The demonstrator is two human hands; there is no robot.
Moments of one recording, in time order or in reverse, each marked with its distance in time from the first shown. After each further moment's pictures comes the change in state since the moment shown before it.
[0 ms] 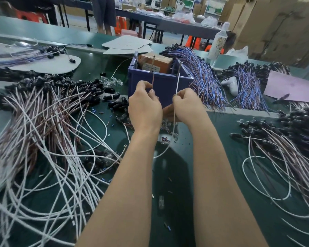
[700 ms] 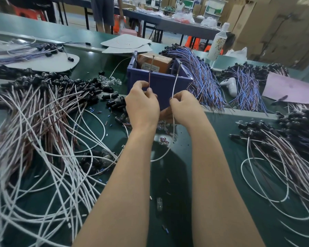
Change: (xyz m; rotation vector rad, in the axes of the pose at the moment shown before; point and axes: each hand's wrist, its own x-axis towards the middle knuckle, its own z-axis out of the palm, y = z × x) left_hand 0.010 -0.005 0.005 -0.088 0.013 -0.008; right_hand 0.001 0.002 0.001 -0.031 -0.054 -0.003
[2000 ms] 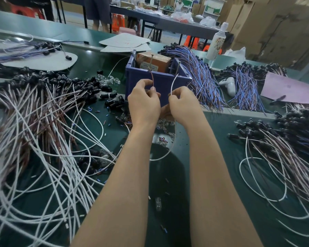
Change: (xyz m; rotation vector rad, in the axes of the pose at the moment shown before) left_hand 0.002 -0.002 0.004 -0.054 -0.085 0.026; right_hand -0.008 -0.009 -0.002 -0.082 0.081 -0.047
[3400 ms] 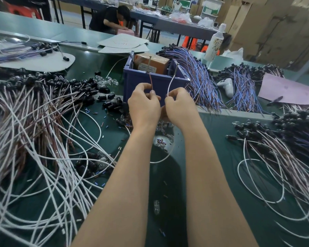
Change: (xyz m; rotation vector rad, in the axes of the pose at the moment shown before) left_hand -0.001 0.002 0.006 -0.071 -0.016 -0.076; right_hand -0.003 -0.003 0.001 0.009 0.034 -0.020
